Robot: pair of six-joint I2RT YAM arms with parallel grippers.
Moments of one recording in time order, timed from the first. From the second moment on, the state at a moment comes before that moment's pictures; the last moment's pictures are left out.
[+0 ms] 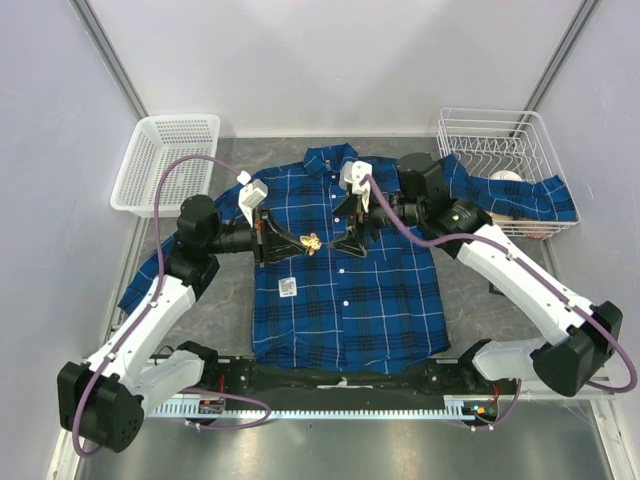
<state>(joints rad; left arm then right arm) -0.34 0.98 0.73 0.20 1.08 -0.39 0.63 1.33 1.30 -0.41 -0.76 -0.25</state>
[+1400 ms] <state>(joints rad) -0.38 1.17 0.95 -0.48 1.10 -0.17 0.94 1.39 1.35 -0.56 -0.47 -0.89</state>
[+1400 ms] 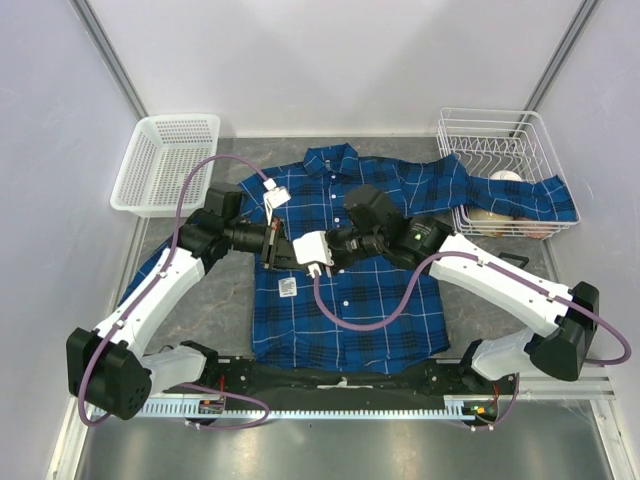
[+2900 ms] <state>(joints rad) -0.37 1.17 1.00 -0.61 0.98 0.01 0.82 1.32 1.30 -0.50 -0.47 -0.51</state>
